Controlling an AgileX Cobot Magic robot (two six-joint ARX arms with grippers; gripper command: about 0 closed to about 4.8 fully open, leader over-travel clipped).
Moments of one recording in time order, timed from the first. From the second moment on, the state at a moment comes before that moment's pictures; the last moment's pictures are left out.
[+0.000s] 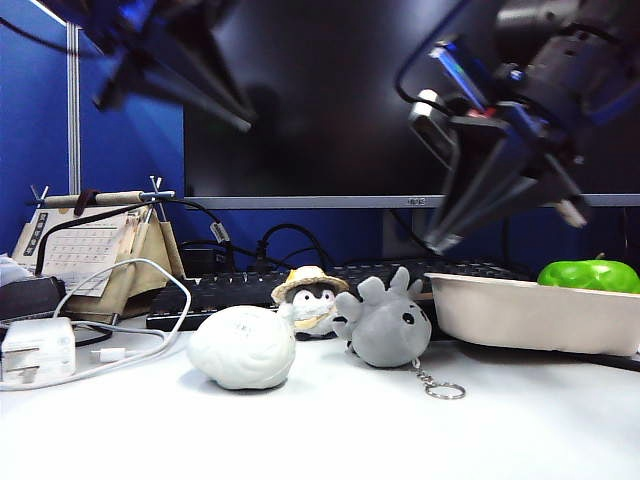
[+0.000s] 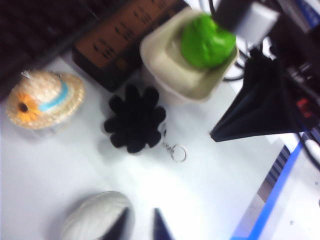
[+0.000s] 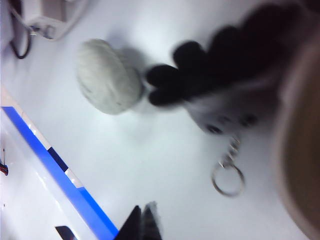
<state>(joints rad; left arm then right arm) -0.48 1.38 1.14 -0.57 0.53 -0.01 0.39 1.49 1.04 -0.72 -0.64 0.10</state>
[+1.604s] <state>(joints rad) -0.69 1.69 1.14 -0.42 0.40 -0.01 0.39 1.49 1.04 -0.57 -0.46 0.13</state>
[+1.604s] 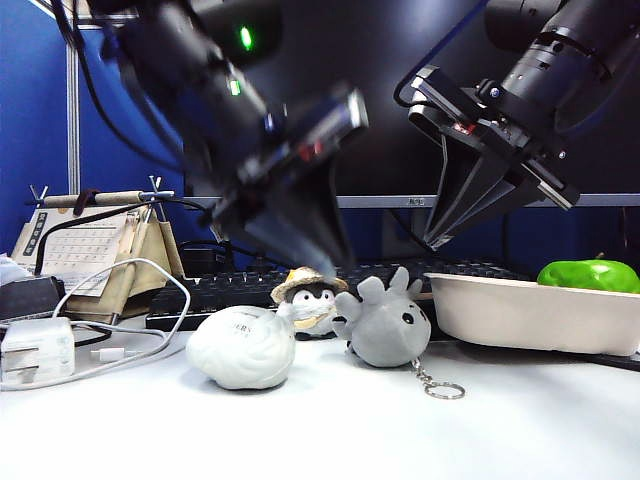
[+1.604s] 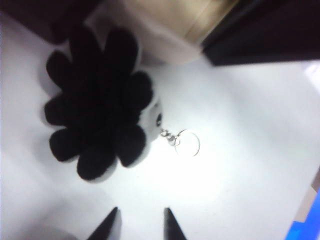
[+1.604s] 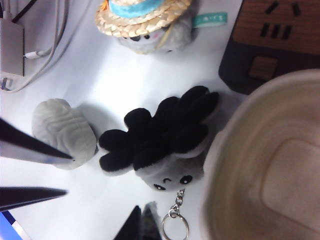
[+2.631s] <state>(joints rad) -0.69 1.71 1.14 -0.28 0.34 0.33 0.39 1.49 1.05 -0.53 -0.47 0.13</state>
